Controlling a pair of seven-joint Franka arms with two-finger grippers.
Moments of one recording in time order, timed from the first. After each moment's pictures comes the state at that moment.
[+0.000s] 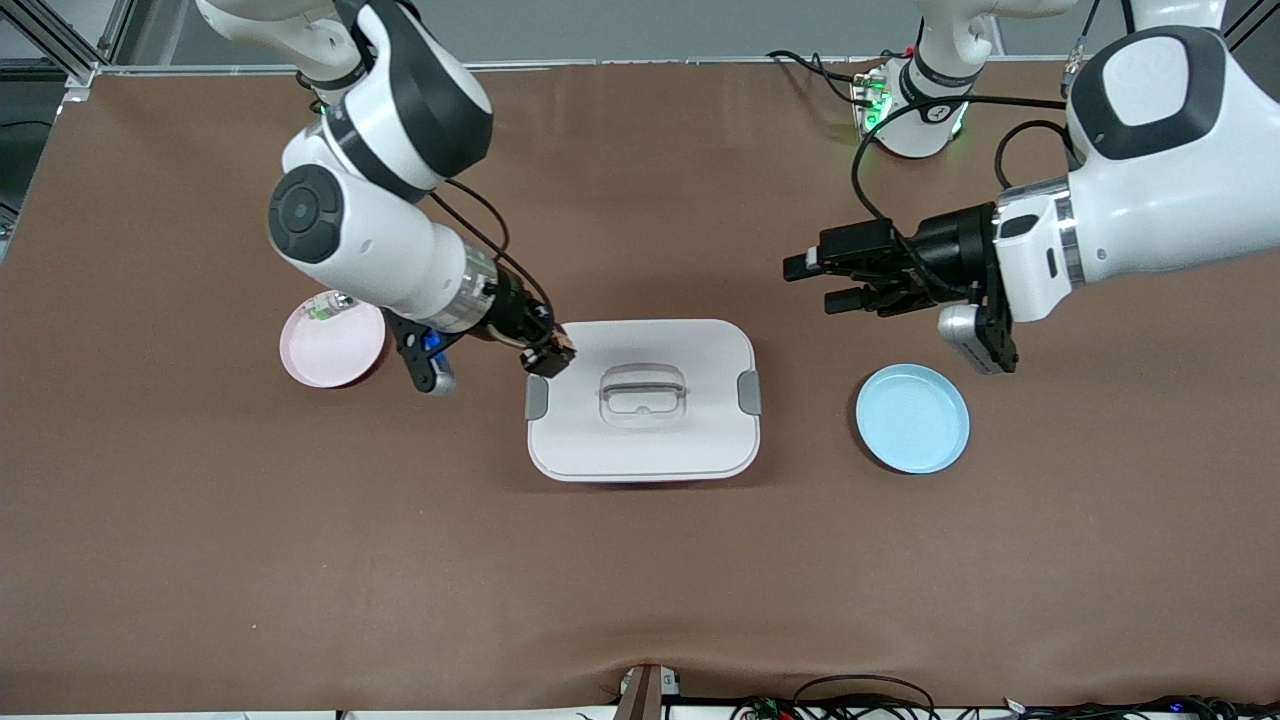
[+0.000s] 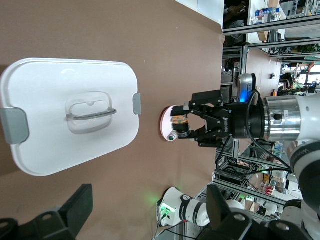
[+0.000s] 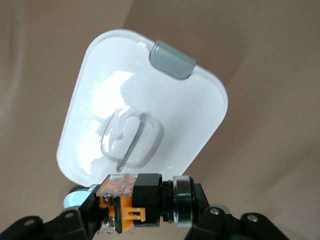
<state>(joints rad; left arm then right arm) -0.13 0.19 -0.17 -1.56 -0.92 1.84 -0.02 0.52 0.44 0.01 -1.33 0.39 1.87 1.52</state>
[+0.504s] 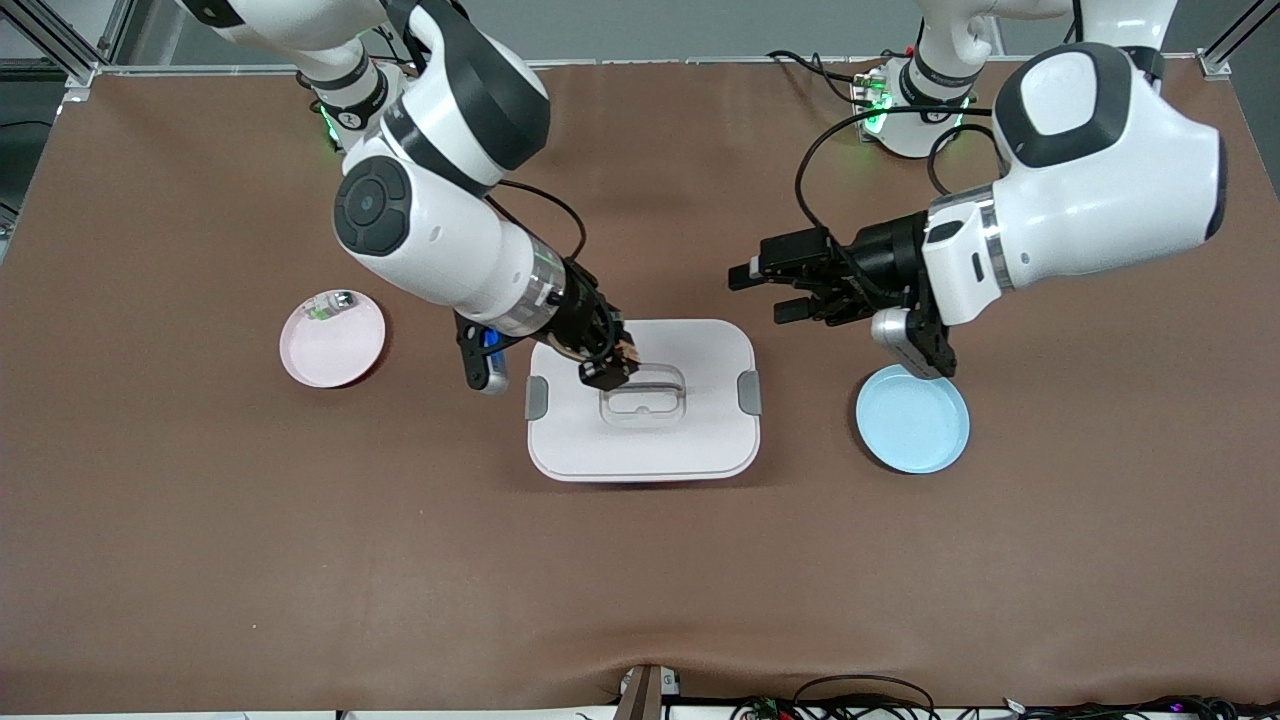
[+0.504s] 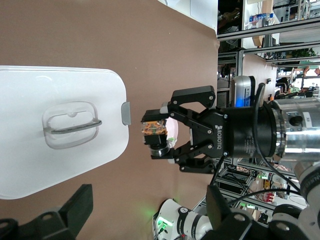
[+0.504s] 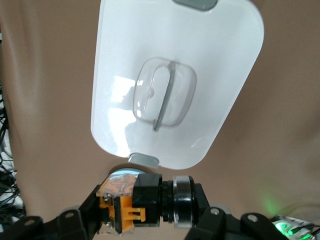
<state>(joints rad) -0.18 0.23 -0.21 -1.56 -0.93 1.98 -0.03 0.56 0.61 0.04 -1.05 0.41 1.87 1.80</state>
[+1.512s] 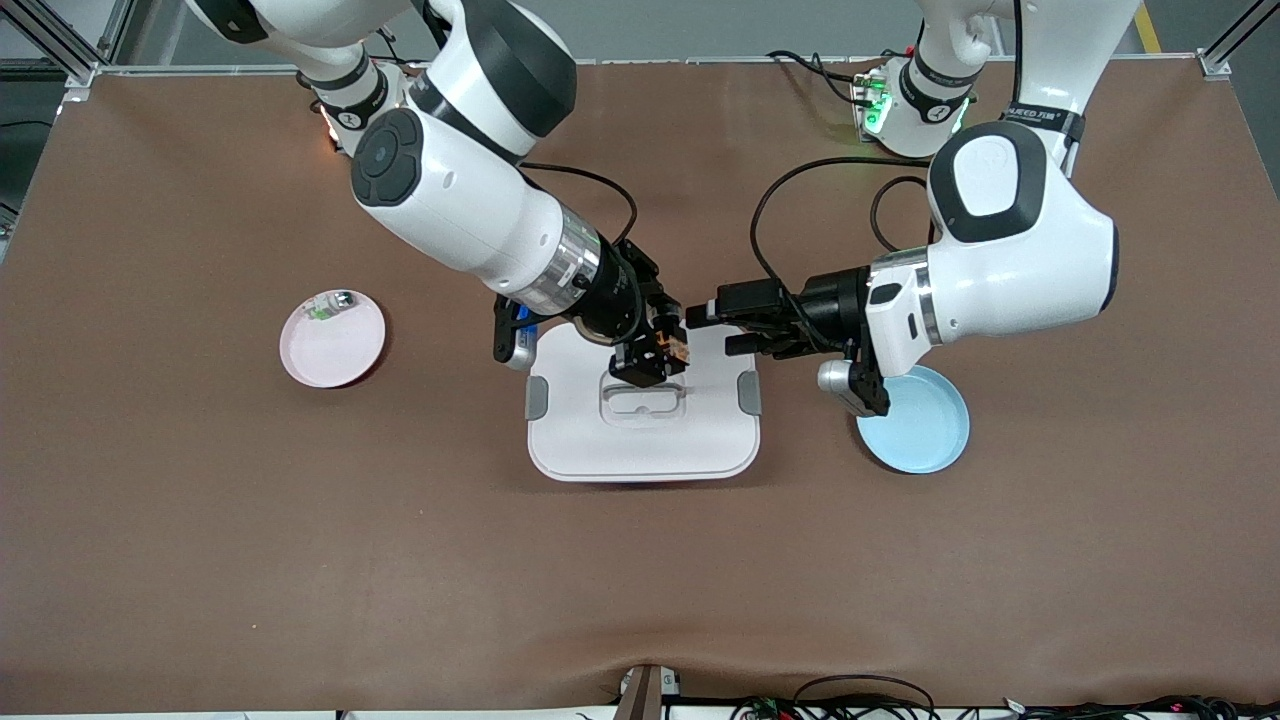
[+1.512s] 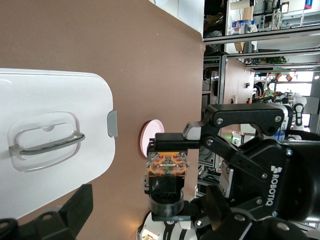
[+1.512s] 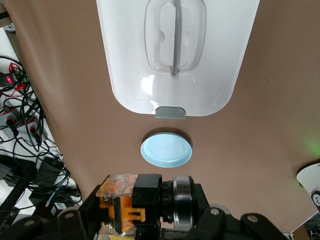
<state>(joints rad) -0.23 0.33 -0.22 -1.57 -1.06 2.08 0.07 0.58 0.64 0.07 -0.96 0.44 1.98 2.06</state>
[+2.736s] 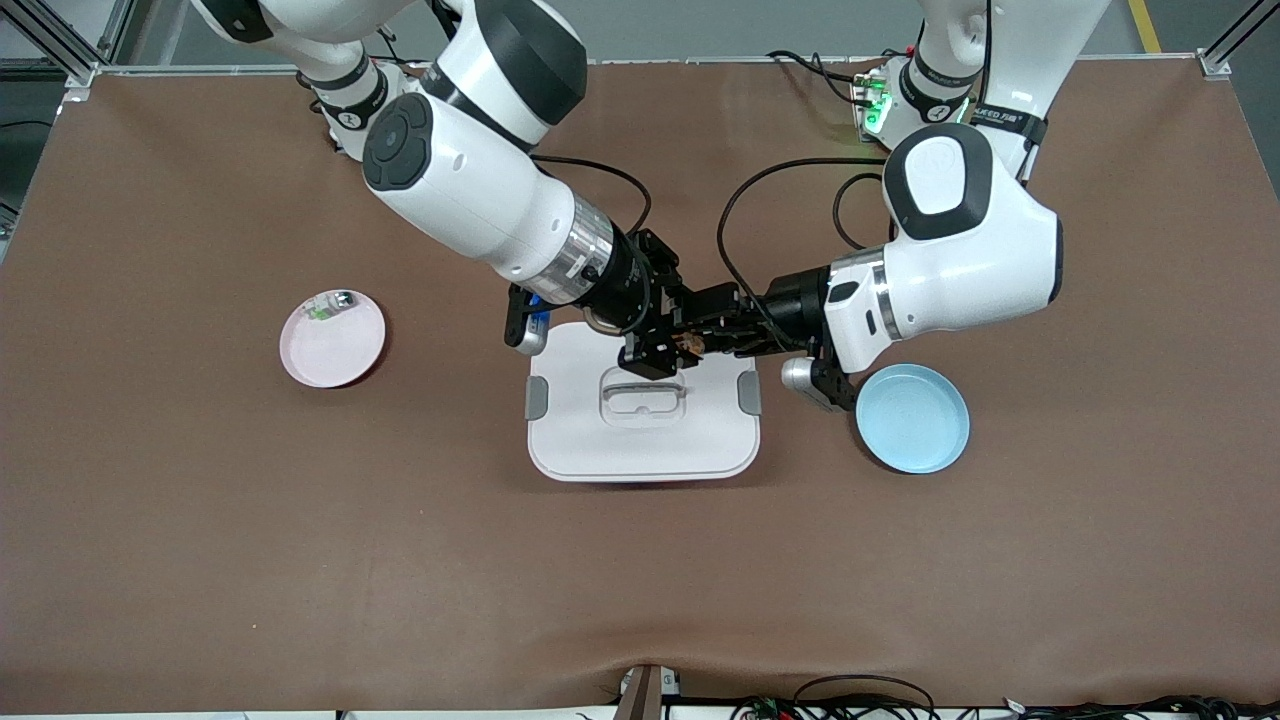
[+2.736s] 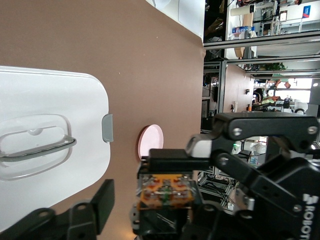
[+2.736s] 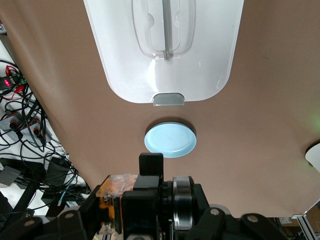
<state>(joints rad) -0.28 0.34 -0.22 -1.59 -1.09 2.16 0.07 0.60 0.64 0.08 -0.96 0.44 2.01 2.15</state>
